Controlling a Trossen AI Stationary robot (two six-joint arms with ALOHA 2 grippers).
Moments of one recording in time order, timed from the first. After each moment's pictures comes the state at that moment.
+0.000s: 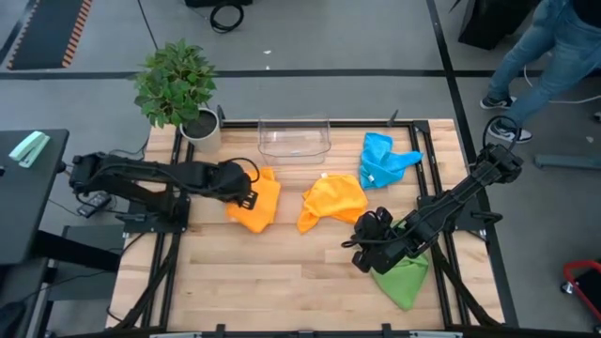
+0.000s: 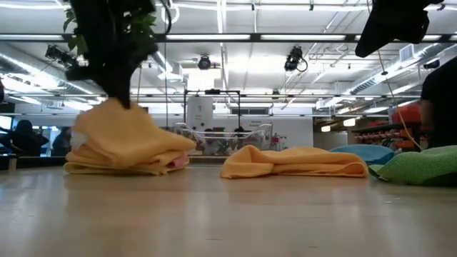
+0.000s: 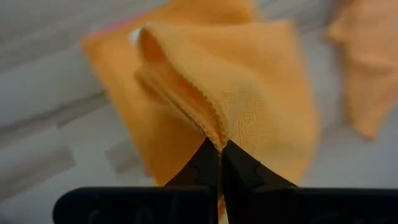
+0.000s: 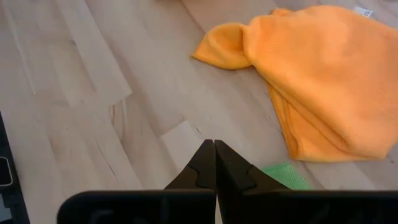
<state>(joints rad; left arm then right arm) 0.01 1.24 0.89 -0.87 -0.27 -1.10 0.62 1.45 1.09 -0.80 0.52 1.11</state>
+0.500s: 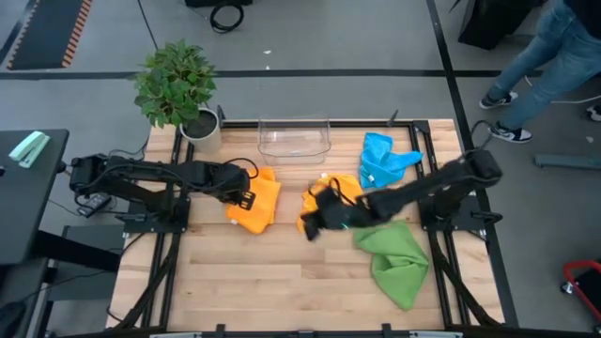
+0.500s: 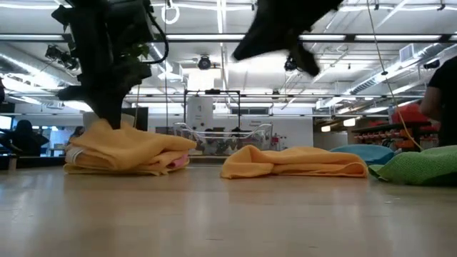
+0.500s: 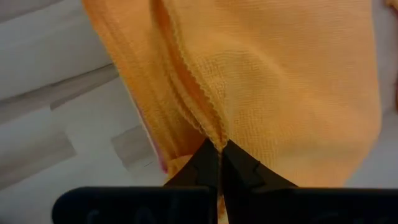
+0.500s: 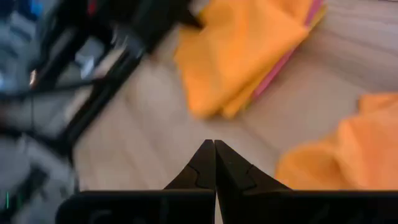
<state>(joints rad) 0.10 1.24 0.76 -0.77 -0.15 -1.03 0.27 1.62 1.09 -0.11 0.42 1.04</state>
